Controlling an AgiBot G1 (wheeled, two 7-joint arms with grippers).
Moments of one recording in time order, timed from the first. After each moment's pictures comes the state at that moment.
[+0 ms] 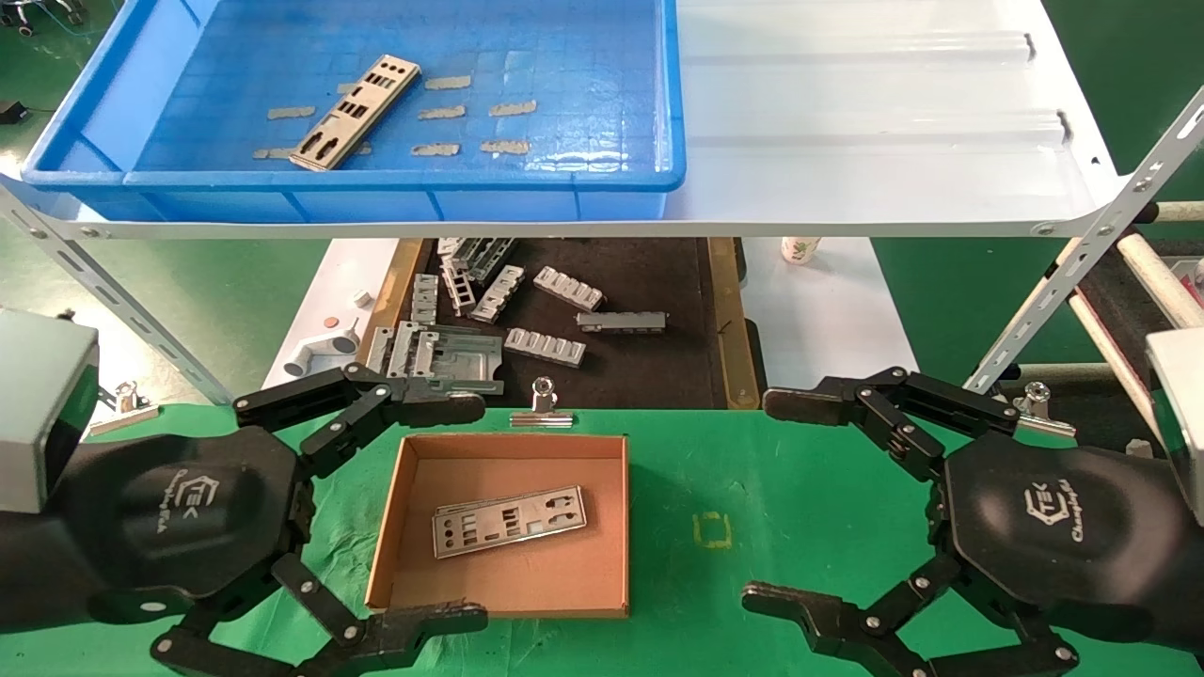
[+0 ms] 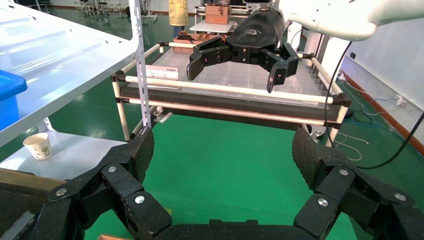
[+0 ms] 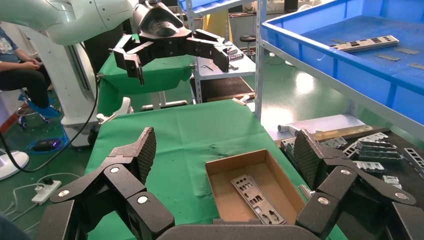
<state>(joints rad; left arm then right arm) -1.08 0.61 0.28 -1.28 0.73 1.50 -0.19 1.11 -0.55 -0.43 1.25 -0.63 -1.43 0.11</state>
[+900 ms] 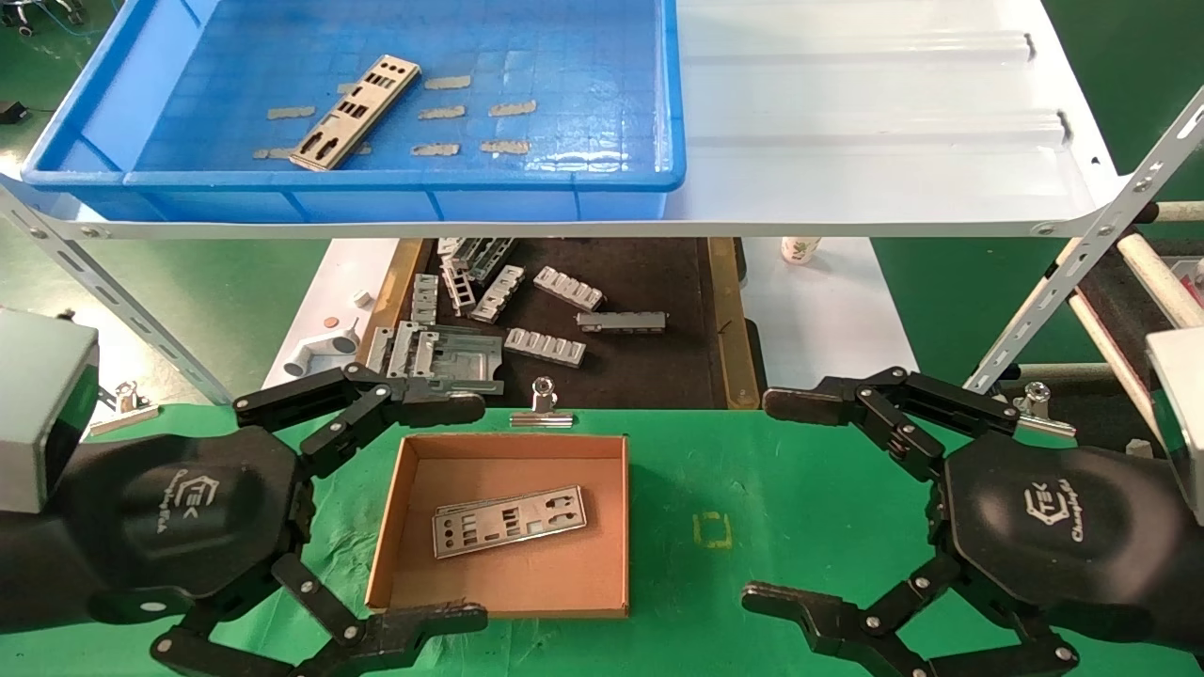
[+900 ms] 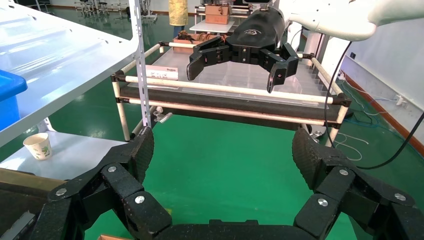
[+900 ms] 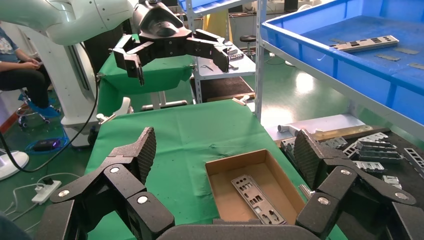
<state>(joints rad) -1.08 0.61 0.28 -1.28 0.73 1.50 -0.19 1.11 -0.55 -0.43 1.25 -0.63 -1.43 0.11</state>
